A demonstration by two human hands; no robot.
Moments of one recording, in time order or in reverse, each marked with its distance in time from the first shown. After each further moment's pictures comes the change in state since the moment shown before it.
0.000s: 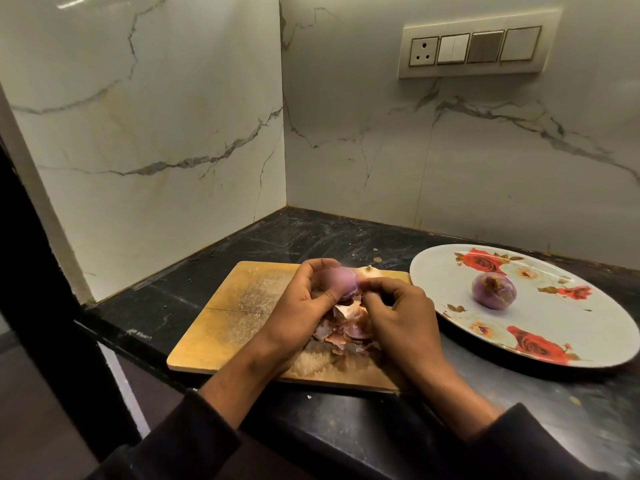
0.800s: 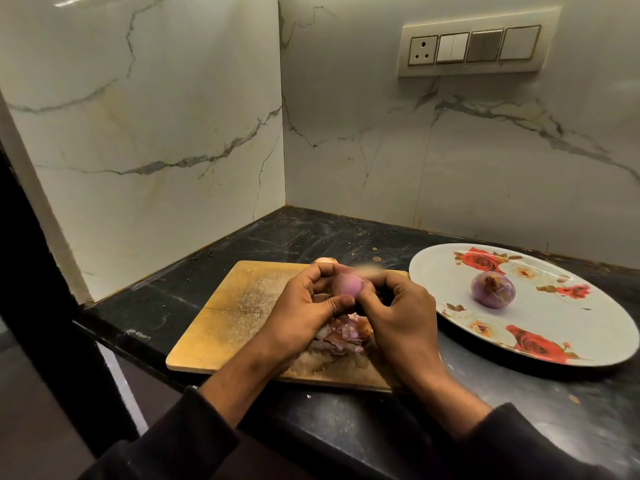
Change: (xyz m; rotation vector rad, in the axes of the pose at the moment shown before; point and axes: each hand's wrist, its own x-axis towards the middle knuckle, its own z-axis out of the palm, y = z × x) left_hand 0.000 0.000 0.000 0.054 -0.062 0.073; right_hand -0.006 -0.011 0.002 0.078 0.069 -0.057
